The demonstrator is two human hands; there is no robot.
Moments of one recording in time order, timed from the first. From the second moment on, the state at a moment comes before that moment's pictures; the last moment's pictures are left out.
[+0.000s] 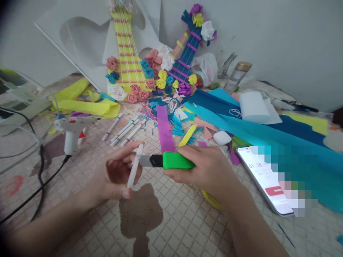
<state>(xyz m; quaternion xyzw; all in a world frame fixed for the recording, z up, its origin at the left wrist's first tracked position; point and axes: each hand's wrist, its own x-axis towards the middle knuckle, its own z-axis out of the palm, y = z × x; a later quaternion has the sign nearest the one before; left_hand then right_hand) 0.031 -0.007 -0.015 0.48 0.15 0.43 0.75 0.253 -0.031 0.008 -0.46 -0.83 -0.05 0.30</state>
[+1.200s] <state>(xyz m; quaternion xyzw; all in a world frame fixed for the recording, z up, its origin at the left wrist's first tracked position) 0.030 -0.012 -0.018 0.49 0.12 0.42 0.75 0.260 -0.028 0.008 -0.49 -0.81 -0.10 0.30</state>
